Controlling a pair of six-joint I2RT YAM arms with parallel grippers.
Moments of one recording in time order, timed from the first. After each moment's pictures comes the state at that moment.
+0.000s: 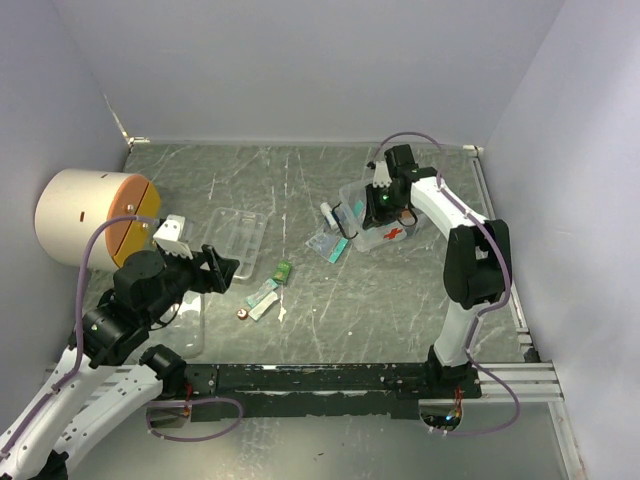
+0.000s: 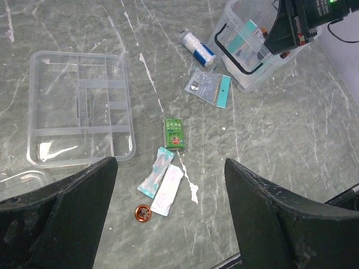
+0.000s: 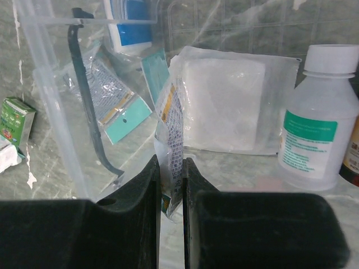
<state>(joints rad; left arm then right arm) -0.60 0.50 0.74 -0.54 -0.12 -0.38 0.23 1.86 1.46 -0.72 -0.30 0.04</state>
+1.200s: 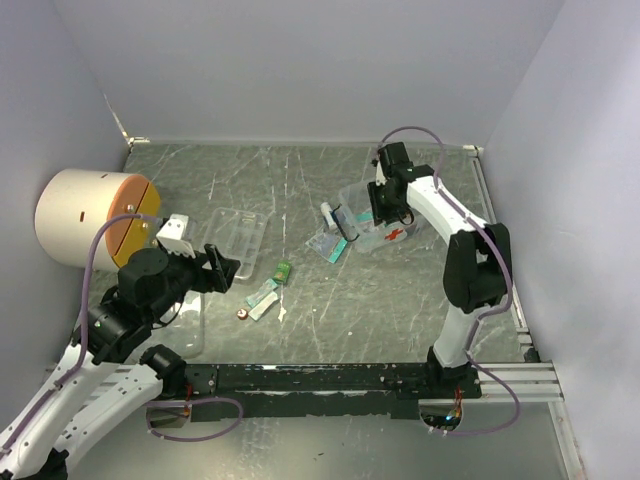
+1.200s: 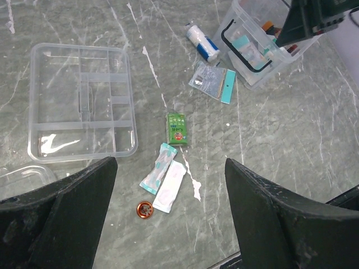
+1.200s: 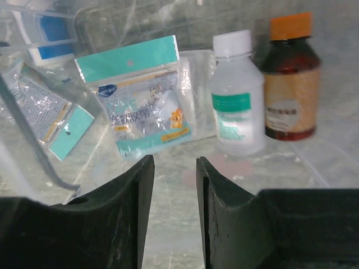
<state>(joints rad) -0.60 0.52 0.74 -0.55 -0.13 -0.39 0.27 1.86 1.49 -0.76 -0.01 0.07</state>
